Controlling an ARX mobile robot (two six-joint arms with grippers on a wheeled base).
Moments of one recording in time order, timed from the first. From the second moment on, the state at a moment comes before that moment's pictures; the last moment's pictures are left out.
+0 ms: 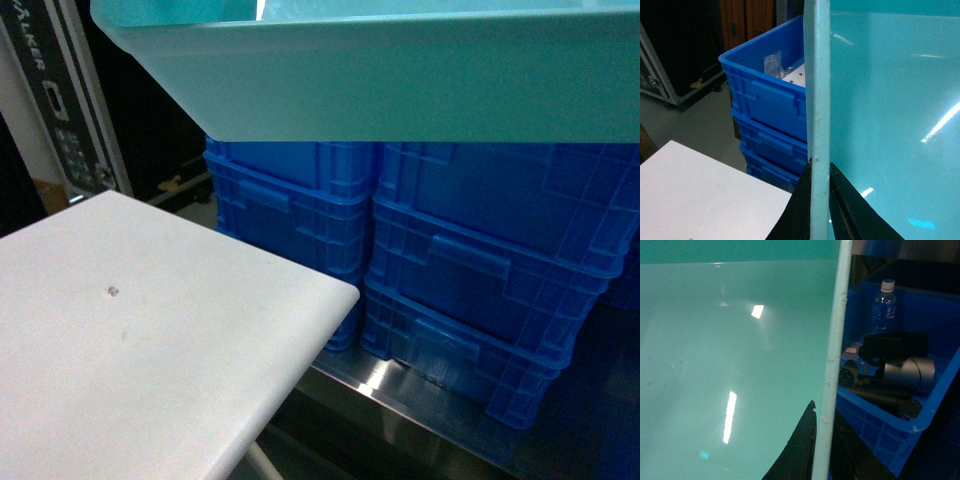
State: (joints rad) left arm -0.49 1.46 1.07 0.17 -0.39 -0.13; right arm 0.01 1.31 0.82 0.37 -0.17 0.08
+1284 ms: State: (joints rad) left arm -0.49 1.46 1.07 0.17 -0.39 -0.12; right arm 0.01 1.31 0.82 0.36 -0.17 0.08
